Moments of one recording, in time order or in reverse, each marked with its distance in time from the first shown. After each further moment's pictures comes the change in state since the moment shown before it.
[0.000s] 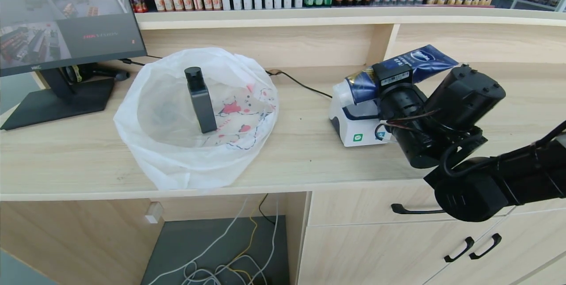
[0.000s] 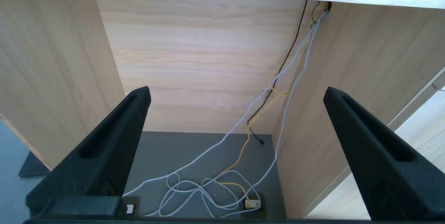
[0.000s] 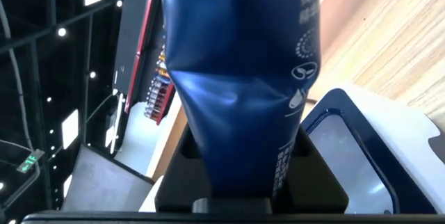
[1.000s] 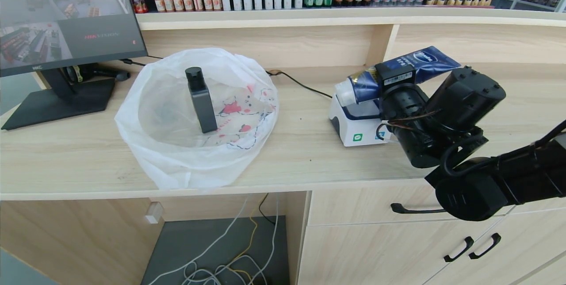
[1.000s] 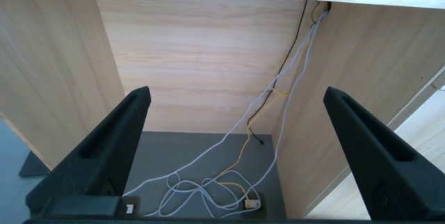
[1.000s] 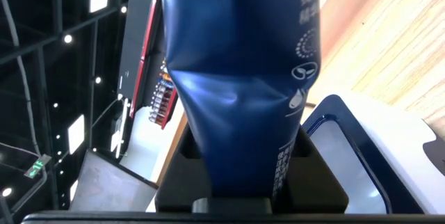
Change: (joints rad) left arm 0.000 0.000 0.000 0.000 0.001 0.000; right arm -0.022 0.009 0.004 0.002 -0.004 0.030
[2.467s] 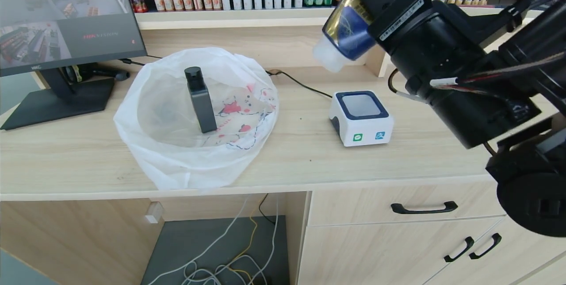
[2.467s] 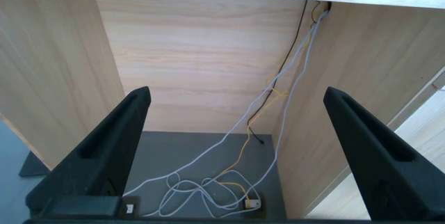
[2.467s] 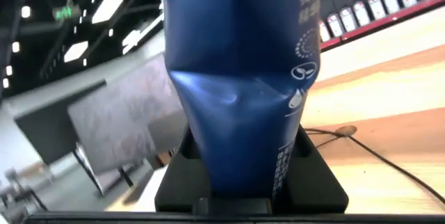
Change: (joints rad) left arm 0.000 0.000 0.000 0.000 0.000 0.000; right arm 0.230 -0.232 -0.072 0.057 0.273 -0.736
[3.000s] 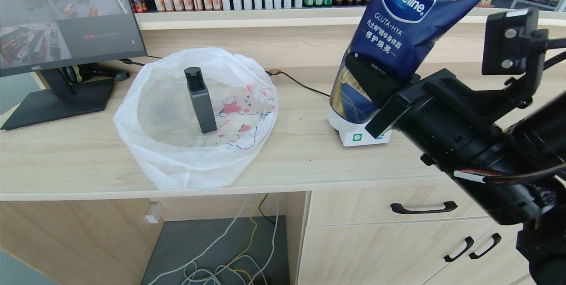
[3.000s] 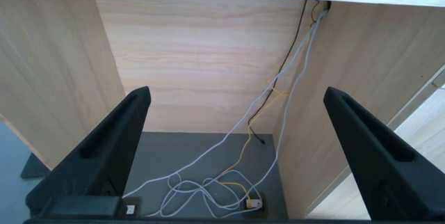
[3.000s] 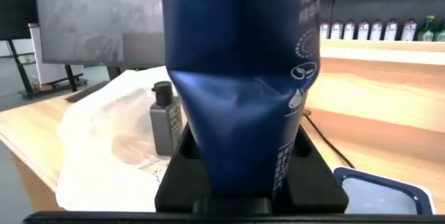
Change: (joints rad) left arm -0.002 0.000 0.000 0.000 0.000 0.007; right arm 0.032 -0.072 0.340 -0.154 0.097 -0.403
